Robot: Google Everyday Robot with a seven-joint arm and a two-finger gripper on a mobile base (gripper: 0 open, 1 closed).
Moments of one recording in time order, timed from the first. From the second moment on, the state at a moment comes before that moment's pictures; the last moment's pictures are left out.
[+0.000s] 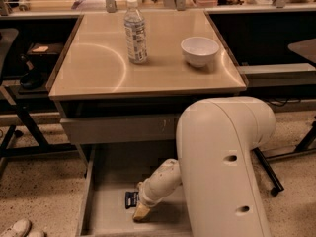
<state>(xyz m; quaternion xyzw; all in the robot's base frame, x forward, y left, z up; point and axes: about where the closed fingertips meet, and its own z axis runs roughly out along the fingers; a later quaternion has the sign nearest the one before) 0.469 0.063 0.330 -0.66 0.72 0.14 0.15</state>
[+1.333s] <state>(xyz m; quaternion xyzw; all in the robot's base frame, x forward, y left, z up) 0.466 0.067 0.352 -0.64 0.73 0.16 0.16</state>
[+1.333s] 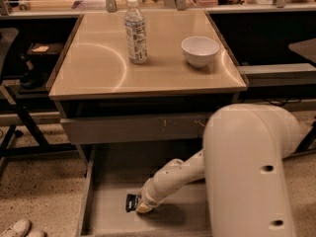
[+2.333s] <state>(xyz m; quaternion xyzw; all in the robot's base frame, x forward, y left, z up) 0.507 0.042 0.472 -0.58 0.74 0.27 0.19</state>
